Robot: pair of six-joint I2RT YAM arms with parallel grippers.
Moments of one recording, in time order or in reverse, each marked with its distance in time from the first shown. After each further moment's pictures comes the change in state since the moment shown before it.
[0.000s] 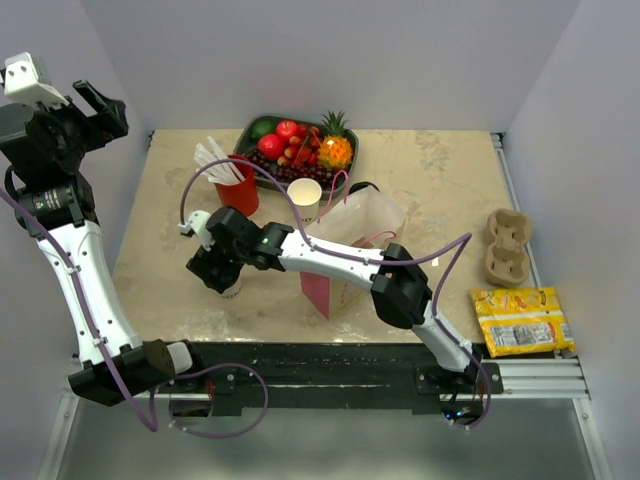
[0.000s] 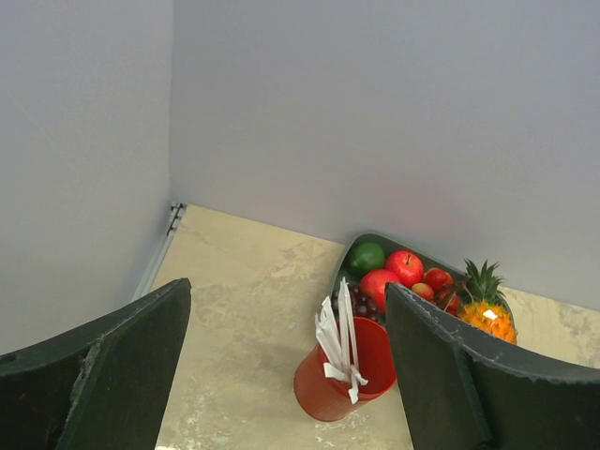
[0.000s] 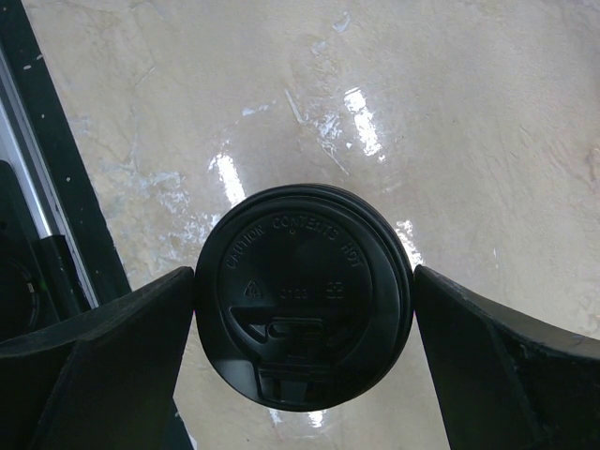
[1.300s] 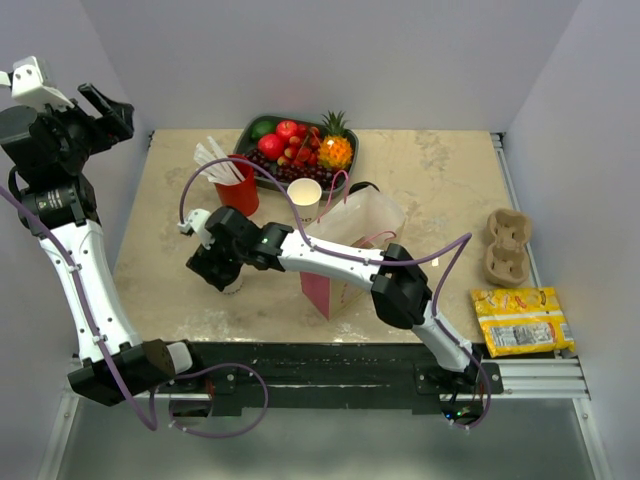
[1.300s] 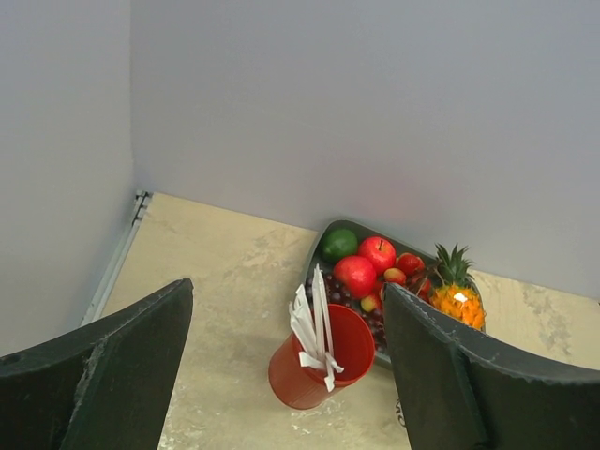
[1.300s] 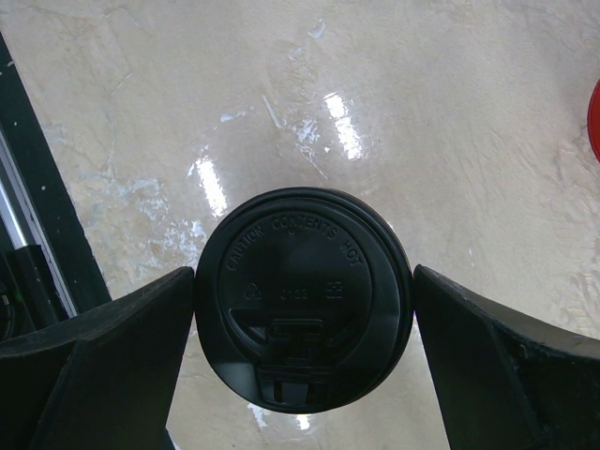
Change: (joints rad) left arm 0.000 0.000 -0.033 0.015 0.067 -0.040; right arm 0.006 0.000 0.008 -0.001 0.053 -0.018
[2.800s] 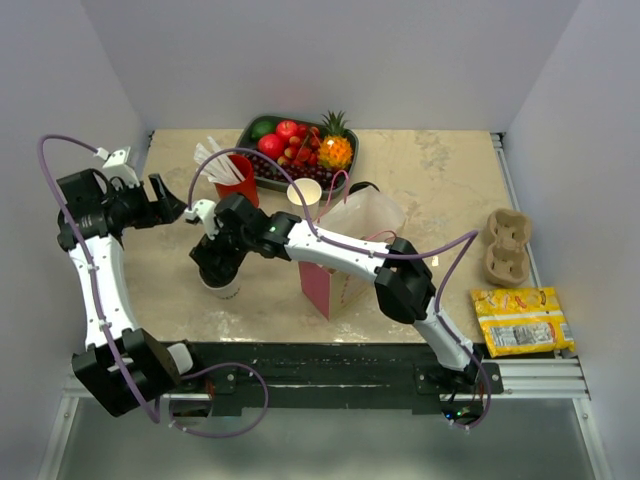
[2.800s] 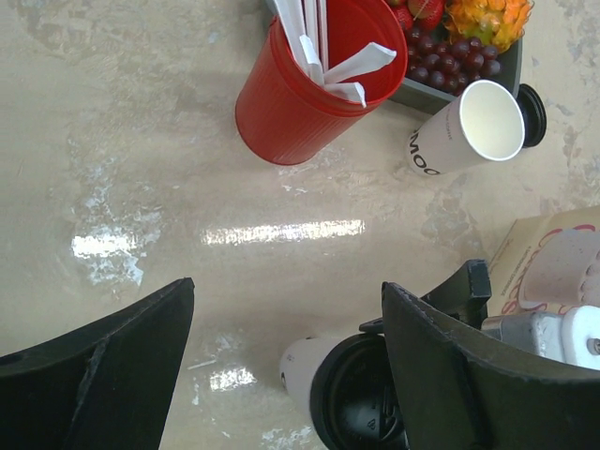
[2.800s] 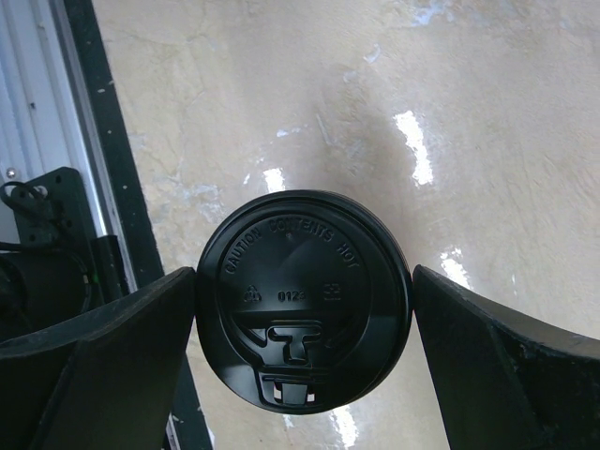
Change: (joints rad) left arm 0.032 -0.063 -0.486 -0.240 0.294 0.368; right arm -0.059 -0.012 -0.007 0.041 -0.224 0.050
